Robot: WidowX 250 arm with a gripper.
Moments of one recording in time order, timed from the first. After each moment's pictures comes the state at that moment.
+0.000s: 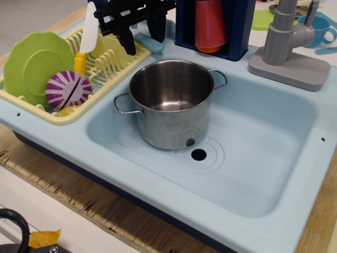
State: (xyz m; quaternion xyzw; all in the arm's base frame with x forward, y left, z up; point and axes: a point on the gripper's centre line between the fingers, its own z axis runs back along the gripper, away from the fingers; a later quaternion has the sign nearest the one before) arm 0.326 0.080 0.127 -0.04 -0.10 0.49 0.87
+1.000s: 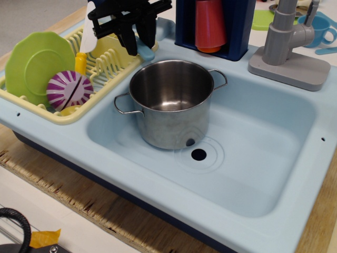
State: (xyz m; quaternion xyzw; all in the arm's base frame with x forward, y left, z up) arm 0.299 0.067 0.141 -0.02 -0.11 0.52 0.85
